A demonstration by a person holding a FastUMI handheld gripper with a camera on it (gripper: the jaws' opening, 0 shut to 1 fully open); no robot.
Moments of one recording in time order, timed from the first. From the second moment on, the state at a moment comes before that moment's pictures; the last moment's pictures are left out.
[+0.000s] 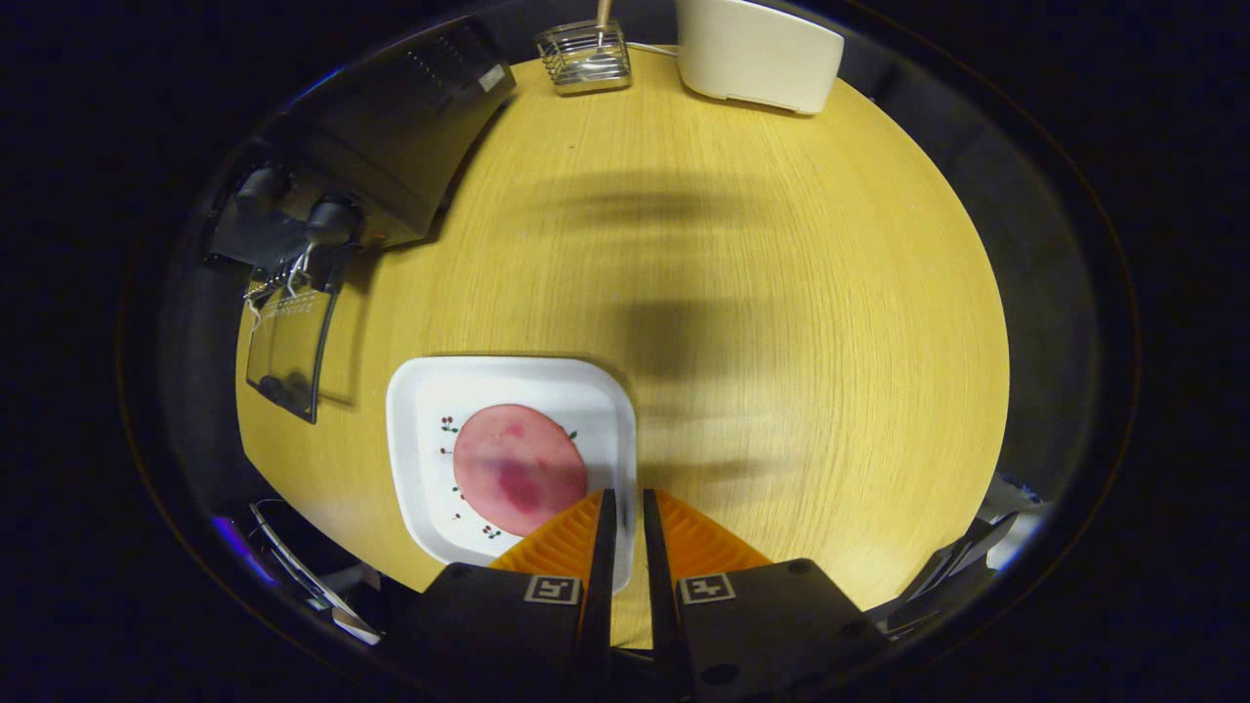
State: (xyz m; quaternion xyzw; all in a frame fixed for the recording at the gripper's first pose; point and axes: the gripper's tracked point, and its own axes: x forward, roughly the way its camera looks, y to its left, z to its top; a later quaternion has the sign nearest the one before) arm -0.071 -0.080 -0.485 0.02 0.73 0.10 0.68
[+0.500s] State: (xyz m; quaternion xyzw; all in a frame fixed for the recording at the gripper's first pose) arm -0.070 -0.065 -0.461 0.20 0.71 0.13 0.67
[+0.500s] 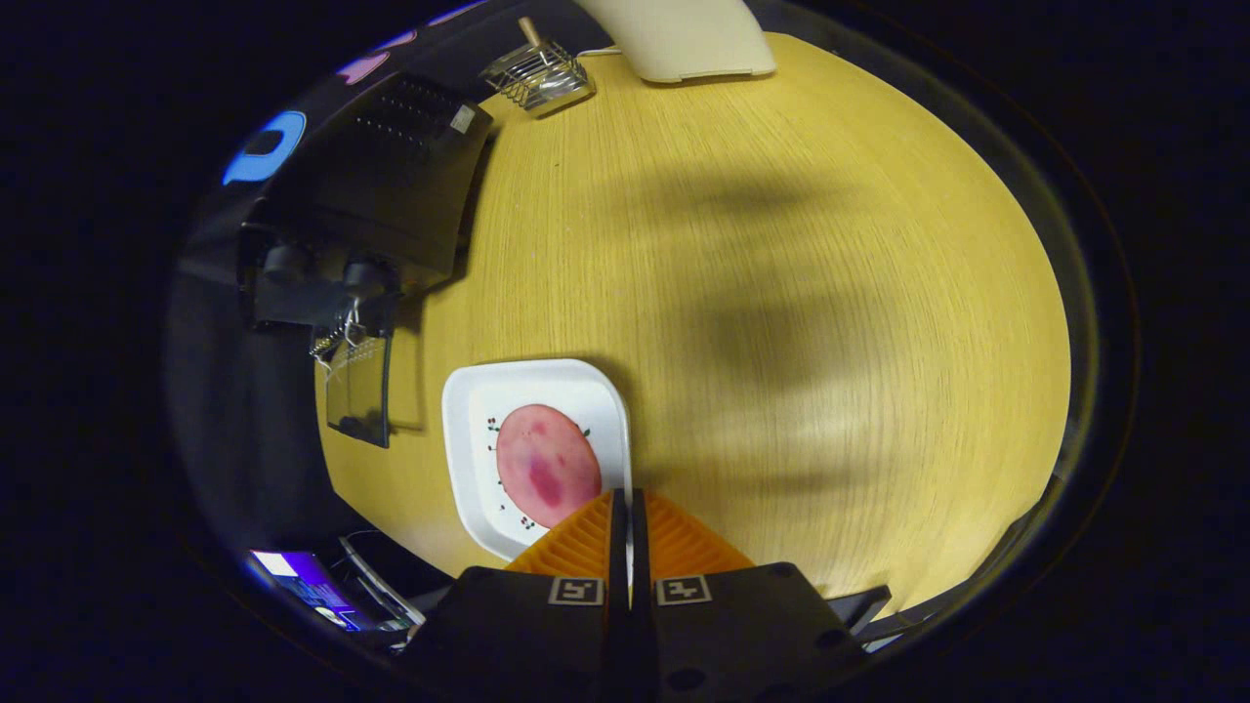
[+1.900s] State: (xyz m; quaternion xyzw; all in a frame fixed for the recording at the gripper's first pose) arm -0.032 0.191 -0.366 0.51 0.54 -0.04 0.67
